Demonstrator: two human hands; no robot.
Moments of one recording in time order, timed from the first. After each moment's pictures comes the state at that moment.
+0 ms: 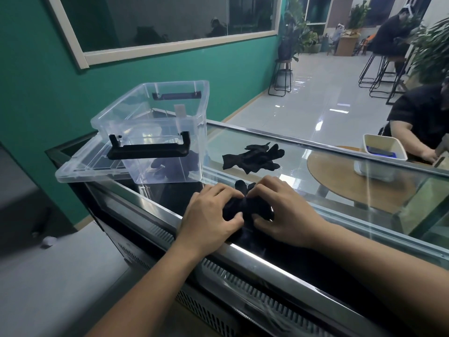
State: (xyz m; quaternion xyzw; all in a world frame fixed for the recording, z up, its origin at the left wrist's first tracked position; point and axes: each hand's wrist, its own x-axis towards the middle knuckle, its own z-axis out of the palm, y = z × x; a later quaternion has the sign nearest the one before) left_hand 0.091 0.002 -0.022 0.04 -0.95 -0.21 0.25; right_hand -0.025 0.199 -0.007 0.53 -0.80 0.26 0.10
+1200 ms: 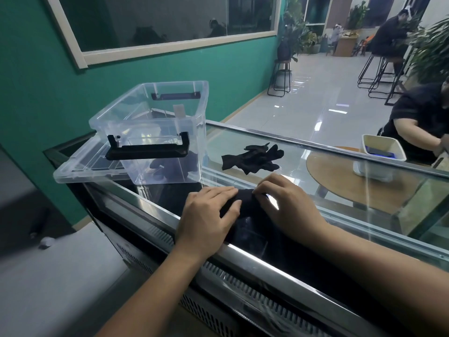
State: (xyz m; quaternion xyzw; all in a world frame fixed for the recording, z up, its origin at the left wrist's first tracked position) left_hand 0.090 0.005 -0.028 0.06 -0.92 -0.22 0.33; right_hand -0.040 0.194 -0.024 0.47 -0.80 0.31 0.19
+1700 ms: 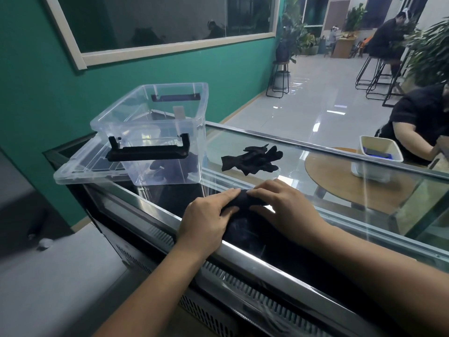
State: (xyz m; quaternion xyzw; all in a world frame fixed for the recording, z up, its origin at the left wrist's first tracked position) left_hand 0.091 0.002 -0.026 0.05 -0.91 -0.31 0.28; right_hand -0.040 0.197 -0.021 0.52 -0.80 0.23 0.19
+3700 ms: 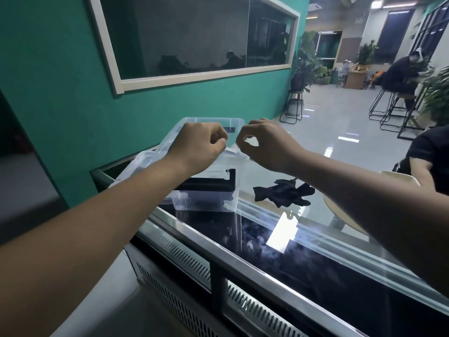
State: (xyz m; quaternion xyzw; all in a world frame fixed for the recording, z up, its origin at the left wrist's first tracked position) left_hand 0.069 -0.134 0.177 0.07 -0.92 -0.18 0.33; right_hand -0.055 0.041 0.179 0.55 -0.77 0.24 0.21
